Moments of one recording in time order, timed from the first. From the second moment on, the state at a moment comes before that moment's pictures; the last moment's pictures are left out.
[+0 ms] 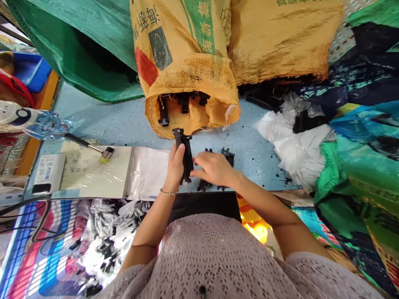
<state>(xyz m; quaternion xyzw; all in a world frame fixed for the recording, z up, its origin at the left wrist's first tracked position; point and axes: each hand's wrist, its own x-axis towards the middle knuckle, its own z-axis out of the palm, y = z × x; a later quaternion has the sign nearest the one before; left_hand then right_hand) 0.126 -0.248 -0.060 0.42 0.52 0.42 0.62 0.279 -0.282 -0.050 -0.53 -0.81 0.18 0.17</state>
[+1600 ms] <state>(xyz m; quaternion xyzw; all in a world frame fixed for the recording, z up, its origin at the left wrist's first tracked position) 0.111 -0.244 -0.066 0.29 0.43 0.45 0.73 0.271 -0.295 -0.041 -0.48 -0.83 0.23 0.17</state>
